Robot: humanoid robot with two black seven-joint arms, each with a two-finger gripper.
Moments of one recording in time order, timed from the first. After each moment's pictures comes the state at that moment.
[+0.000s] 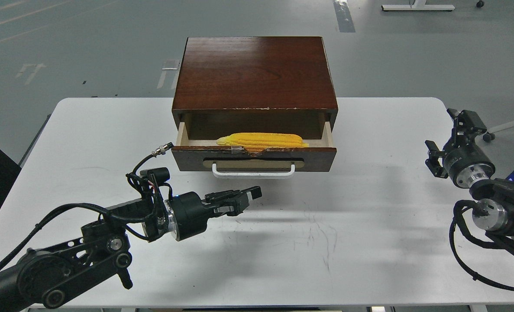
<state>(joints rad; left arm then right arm) -0.42 0.46 -0.56 -1.49 1.50 -0.13 -0.26 0.64 -0.63 0.31 0.92 0.15 -0.04 0.49</state>
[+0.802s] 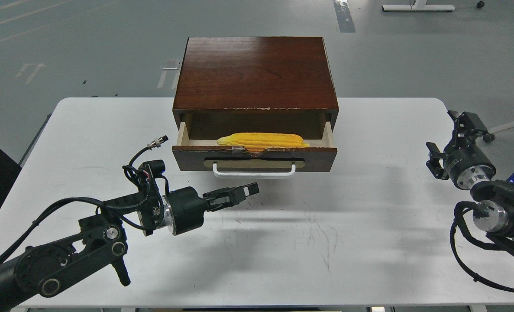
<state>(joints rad) -0.45 0.48 -0.58 -1.49 1.40 -0.20 -0.27 0.63 -0.63 0.31 0.92 0.15 -0.04 0.49</state>
